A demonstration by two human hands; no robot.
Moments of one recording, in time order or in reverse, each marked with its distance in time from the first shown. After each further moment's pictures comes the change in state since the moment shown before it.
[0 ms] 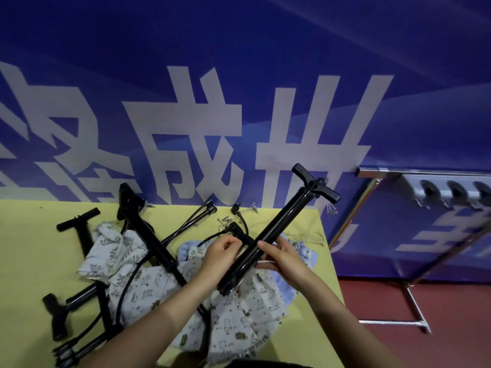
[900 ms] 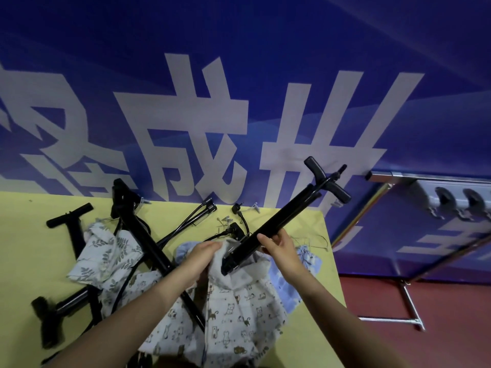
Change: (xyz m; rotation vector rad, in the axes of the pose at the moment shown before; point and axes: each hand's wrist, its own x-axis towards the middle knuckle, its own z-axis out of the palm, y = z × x) left_hand 0.061 -0.040 -0.035 -0.152 -0.098 -0.368; right_hand 0.062 0.018 -0.006 -0.118 0.191 -0.084
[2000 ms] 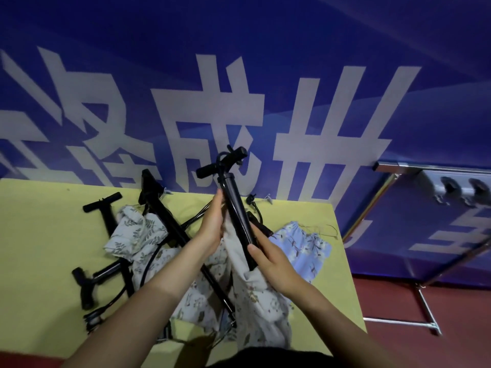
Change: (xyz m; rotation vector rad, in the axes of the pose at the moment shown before) left_hand -0.087 0.052 0.001 -0.436 0.087 0.325; right_hand -0.113 -0.026 0.045 -0.389 -0.349 -0.312
